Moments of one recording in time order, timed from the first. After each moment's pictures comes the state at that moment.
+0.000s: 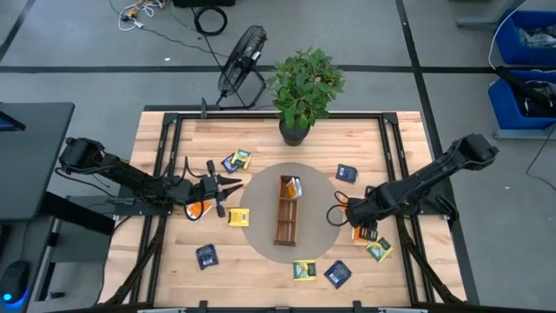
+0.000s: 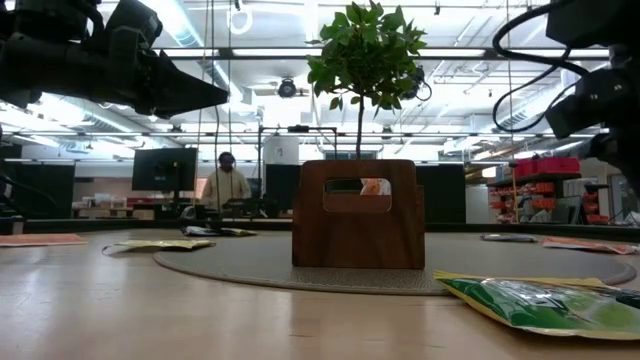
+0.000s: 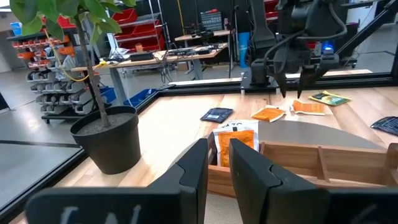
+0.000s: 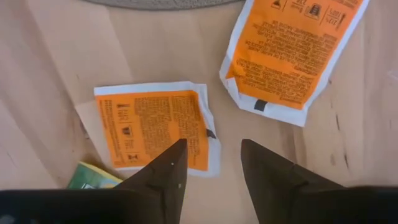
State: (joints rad) left arm -0.25 1.15 0.14 0.99 -0.56 0.10; right arm 0.43 1.29 0.66 -0.91 -0.04 0.69
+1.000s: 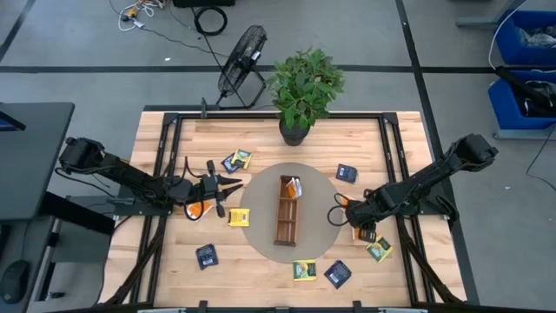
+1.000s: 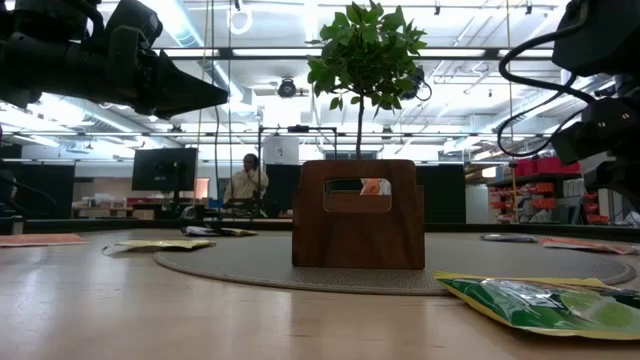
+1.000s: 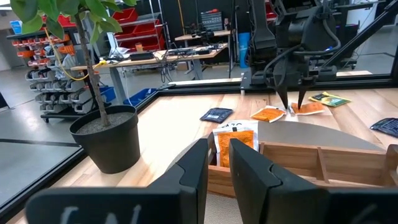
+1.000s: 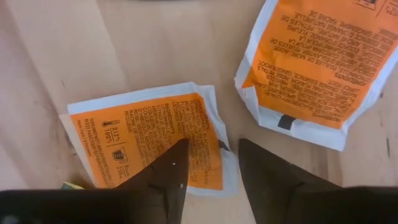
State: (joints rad) left arm -0.25 1.15 0.14 0.99 -0.56 0.09; right arm 0.43 1.30 0.53 -0.72 -0.08 0.69
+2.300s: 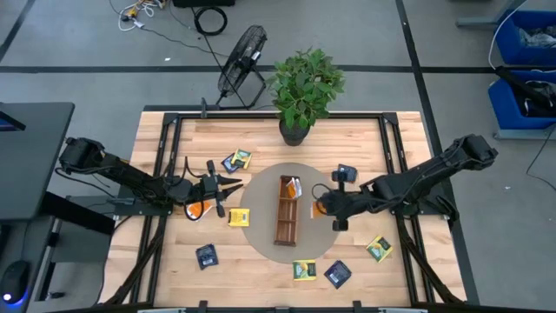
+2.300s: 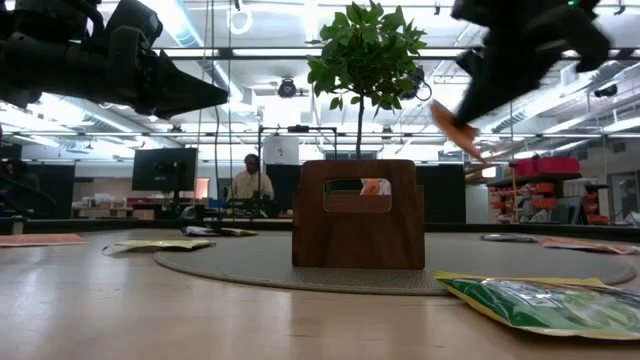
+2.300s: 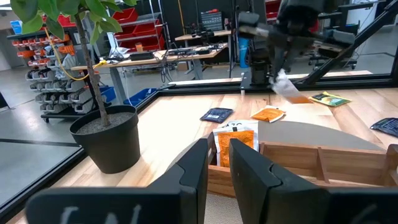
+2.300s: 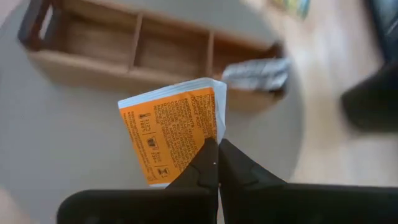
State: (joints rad) left arm -0.25 1.15 0.14 0.99 -0.56 0.09; right arm 0.35 1.30 0.85 -0.51 0.45 0.08
